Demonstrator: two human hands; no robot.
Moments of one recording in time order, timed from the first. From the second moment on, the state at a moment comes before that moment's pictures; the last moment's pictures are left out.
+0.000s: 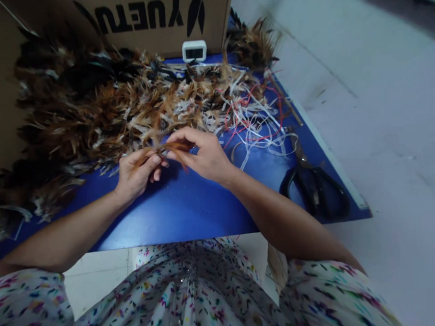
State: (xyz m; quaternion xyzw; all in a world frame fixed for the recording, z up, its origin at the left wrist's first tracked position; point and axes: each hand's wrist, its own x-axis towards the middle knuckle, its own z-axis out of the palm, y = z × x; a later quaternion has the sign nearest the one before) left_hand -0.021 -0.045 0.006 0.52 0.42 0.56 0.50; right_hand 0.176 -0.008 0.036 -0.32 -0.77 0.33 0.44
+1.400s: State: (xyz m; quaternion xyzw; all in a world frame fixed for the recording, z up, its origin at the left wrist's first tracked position) left_hand -0.043 -0.027 0.016 0.41 0.40 0.66 0.48; right_hand 0.155 0.035 0.013 -0.39 -0.86 0.18 0.28
